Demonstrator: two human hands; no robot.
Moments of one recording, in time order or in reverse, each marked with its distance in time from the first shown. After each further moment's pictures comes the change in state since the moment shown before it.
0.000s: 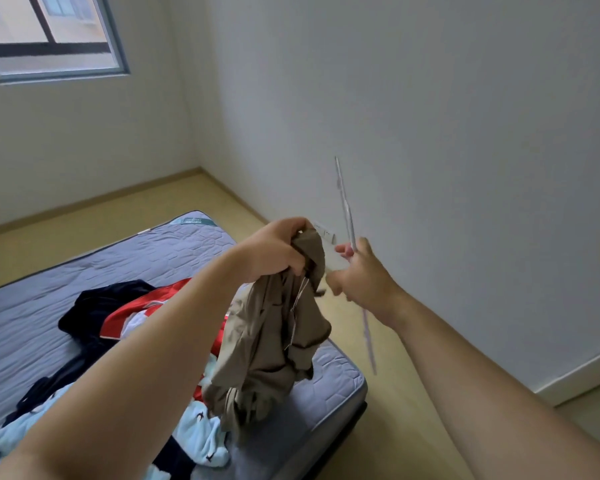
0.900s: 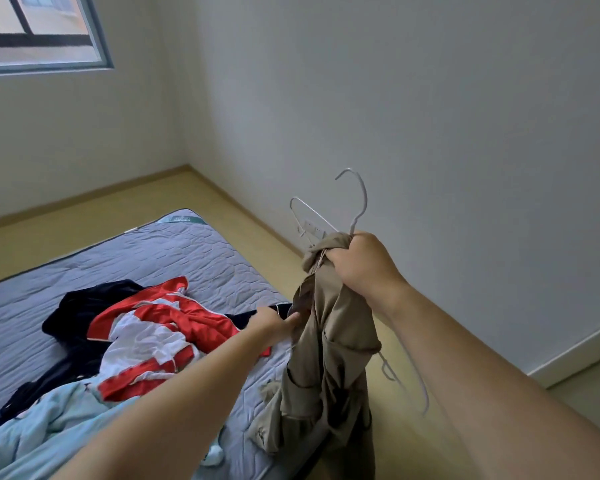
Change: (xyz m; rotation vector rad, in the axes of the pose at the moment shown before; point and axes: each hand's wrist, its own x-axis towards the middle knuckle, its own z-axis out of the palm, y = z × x) left_hand -0.006 -0.132 0.094 0.304 0.100 -0.739; right_hand -0.007 -0.021 -0.001 -0.109 0.216 -0.038
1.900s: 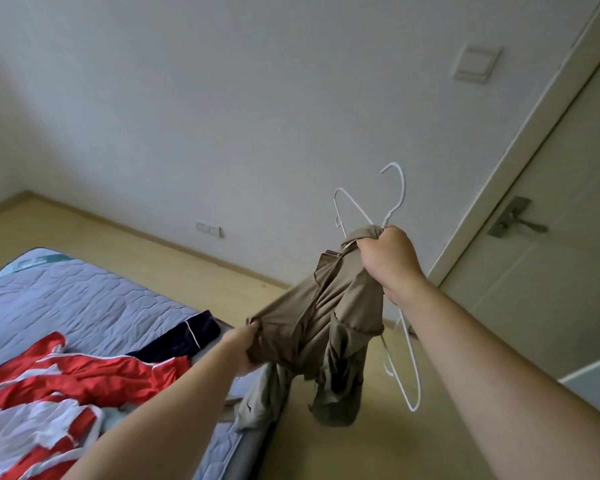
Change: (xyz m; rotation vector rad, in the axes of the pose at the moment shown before) left_hand -0.001 0.090 0.120 -0.835 -0.457 -0.347; right_hand -0.042 0.122 -0.174 -0.016 0.578 0.352
